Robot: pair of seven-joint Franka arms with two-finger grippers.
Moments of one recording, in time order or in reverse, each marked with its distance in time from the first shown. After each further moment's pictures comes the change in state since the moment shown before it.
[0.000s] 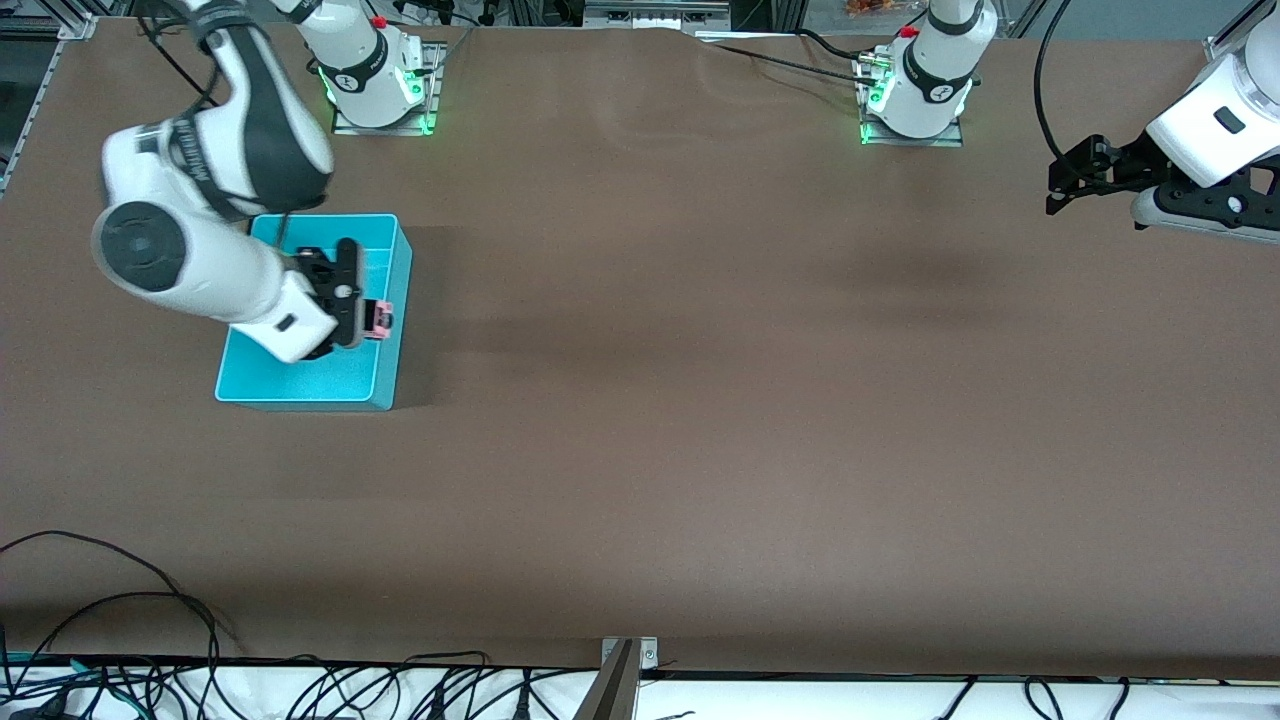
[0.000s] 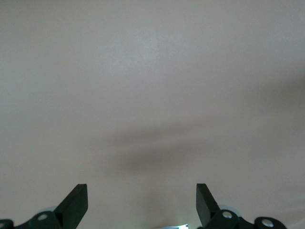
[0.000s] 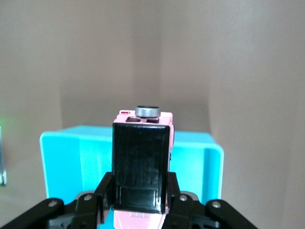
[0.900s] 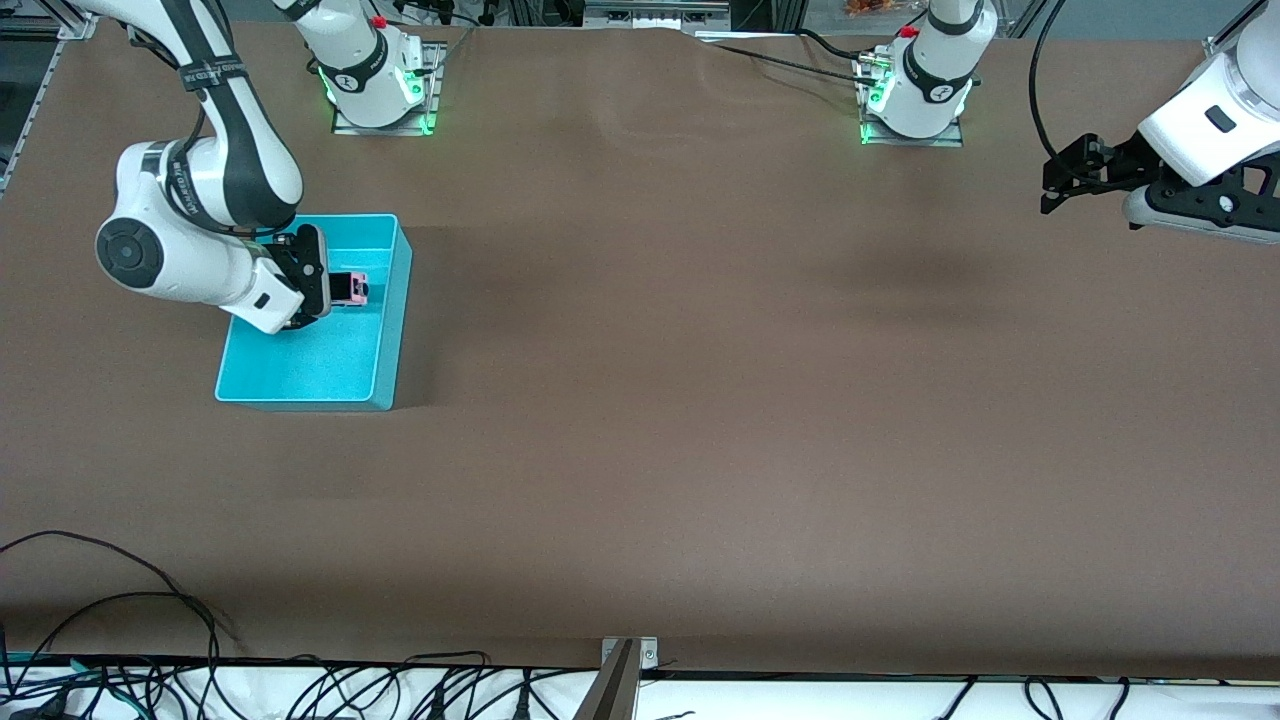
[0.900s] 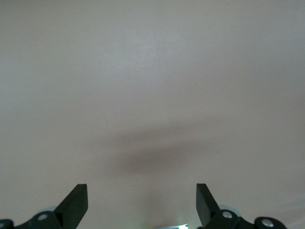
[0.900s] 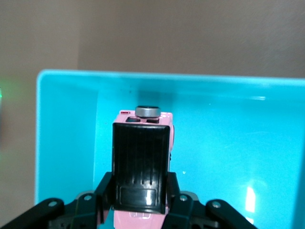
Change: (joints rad) left arm -0.002 0.000 -0.008 0.000 0.000 0.000 -0.001; right arm -0.113 -0.092 -0.068 -0.503 0.040 0.385 -0.252
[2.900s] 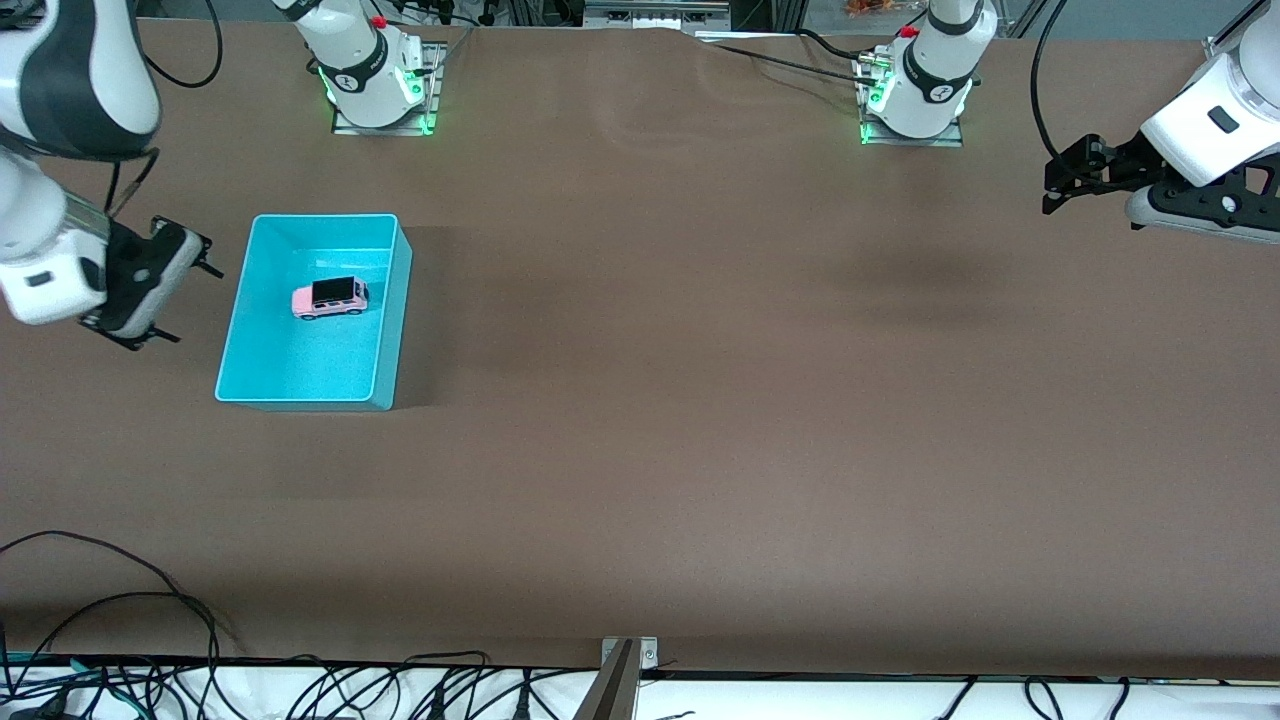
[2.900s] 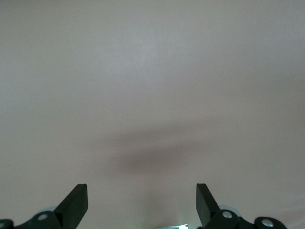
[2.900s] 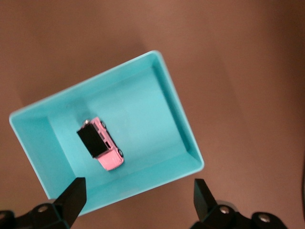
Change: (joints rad) left arm 0.002 0.000 0.002 0.000 0.000 0.000 0.000; right arm 0.018 -0.121 -0.058 0.448 0.036 -0.266 0.587
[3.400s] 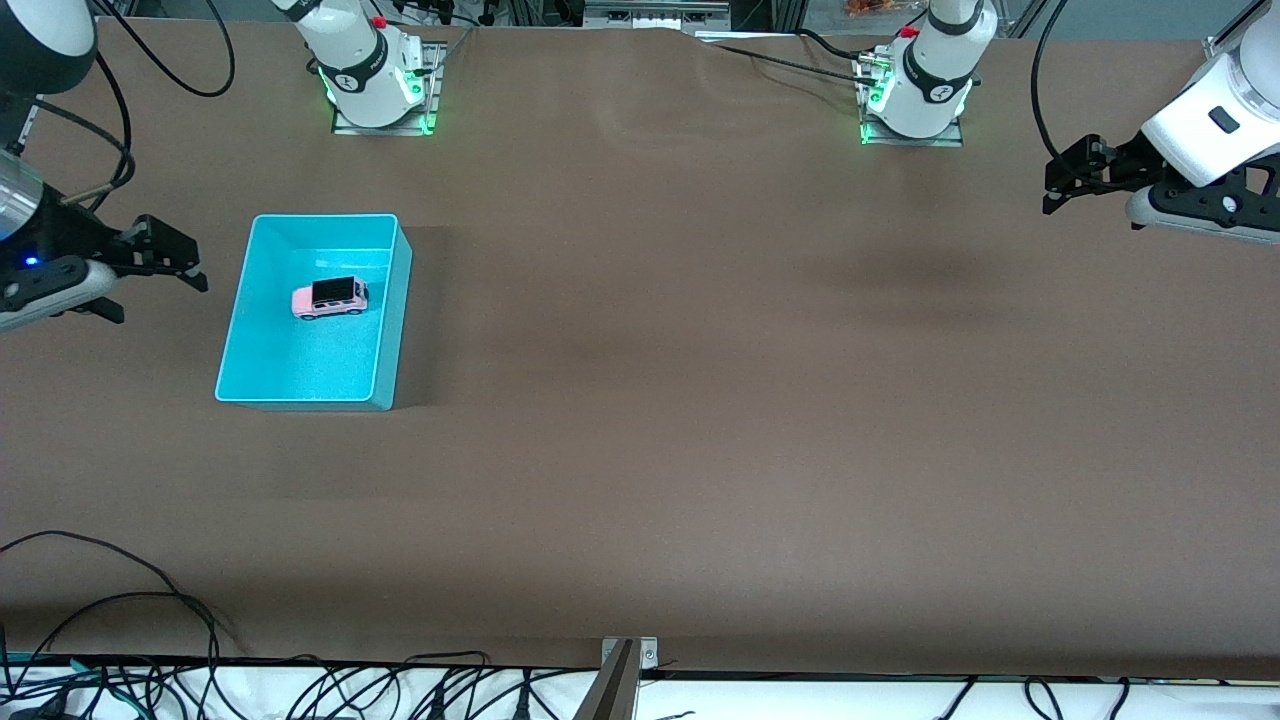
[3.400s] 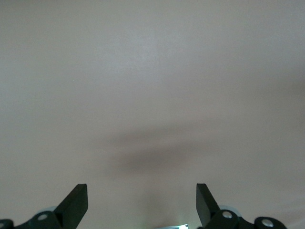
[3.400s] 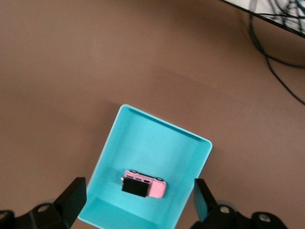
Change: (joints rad) left arm 0.001 0.000 0.000 0.000 0.000 0.000 -0.001; right arm 0.034 0.034 0.002 0.219 0.043 -0.124 0.735
